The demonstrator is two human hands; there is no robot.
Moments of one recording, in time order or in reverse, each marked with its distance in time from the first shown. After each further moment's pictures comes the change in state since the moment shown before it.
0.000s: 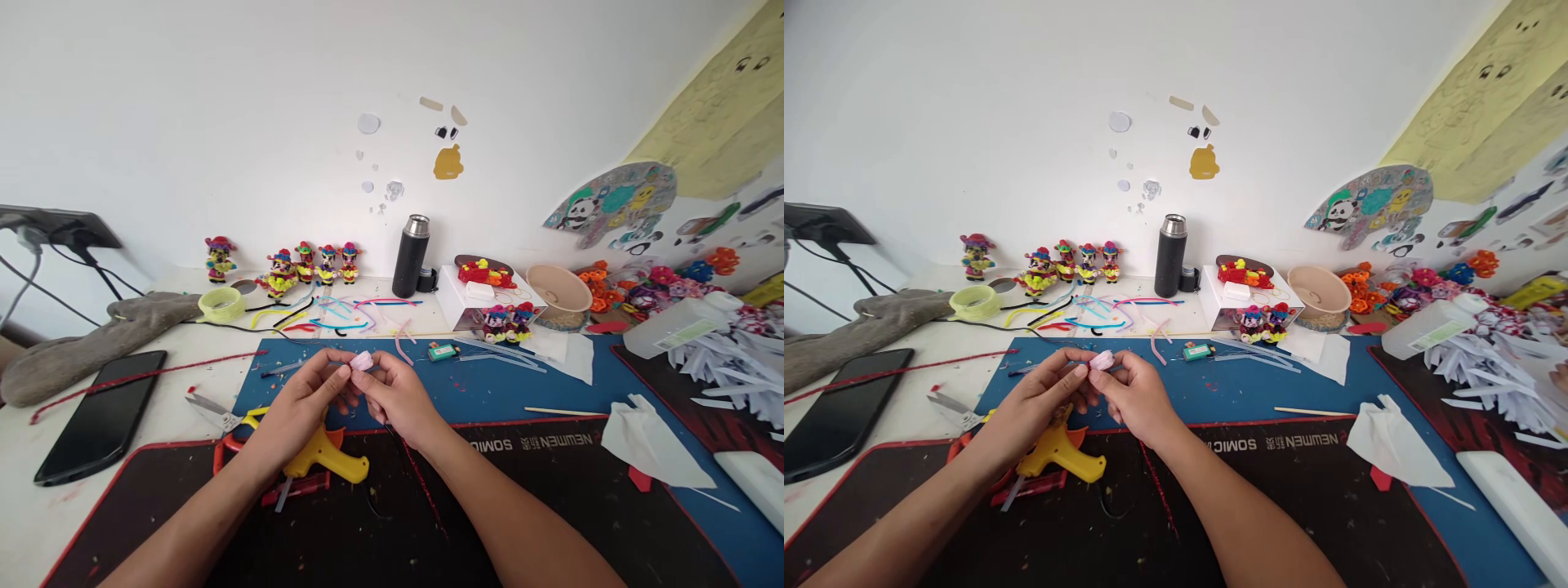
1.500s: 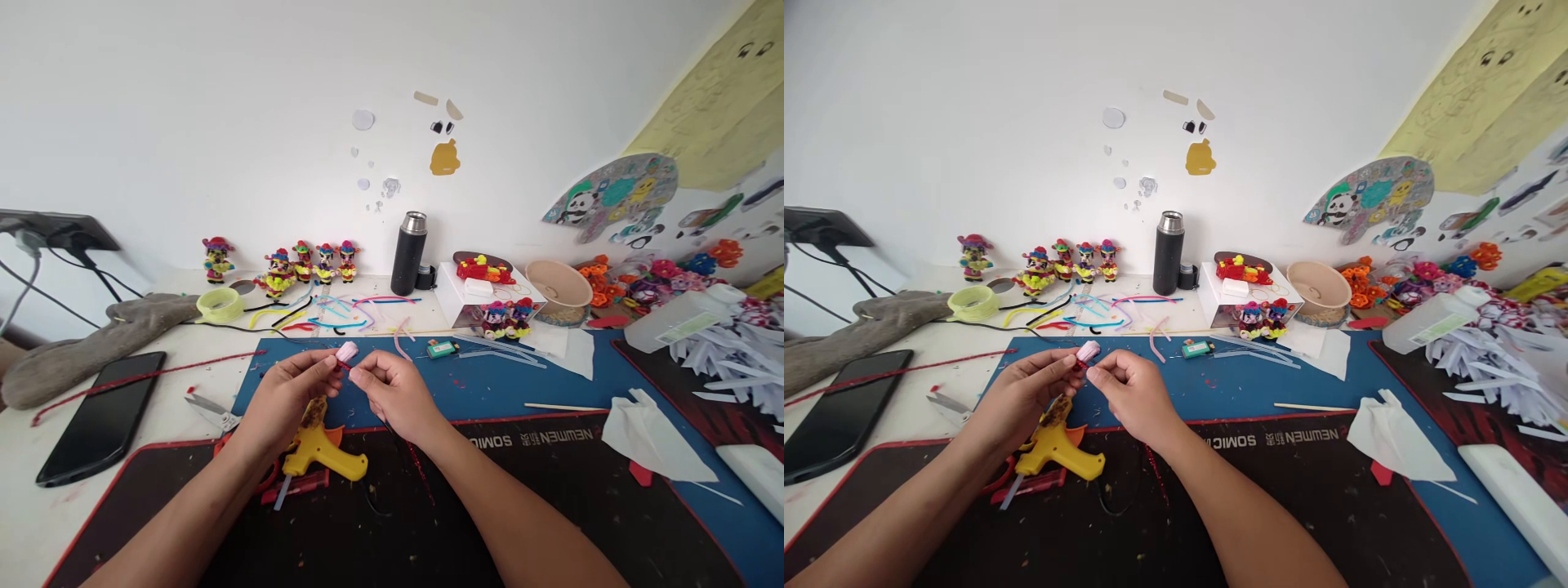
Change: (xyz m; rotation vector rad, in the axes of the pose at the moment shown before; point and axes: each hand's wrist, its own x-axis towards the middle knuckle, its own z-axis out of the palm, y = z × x) left_hand 0.012 -0.007 -0.014 -0.273 0.218 -0.119; right_hand -0.005 -0.010 0.001 -0.132 0.021 -0.039
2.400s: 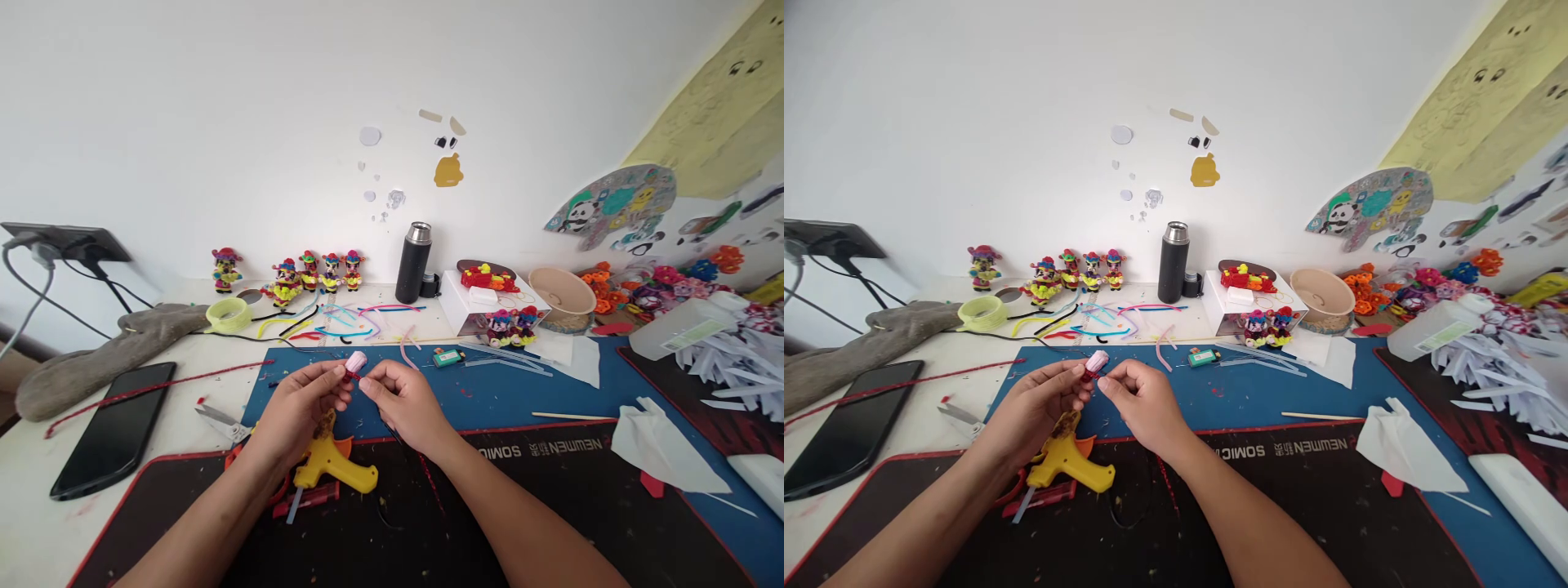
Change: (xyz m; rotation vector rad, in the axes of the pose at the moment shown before) left_hand -0.002 0.004 0.004 -0.137 -0.009 -0.083; right_hand 0.000 0.004 -0.001 -0.103 0.029 -0.008
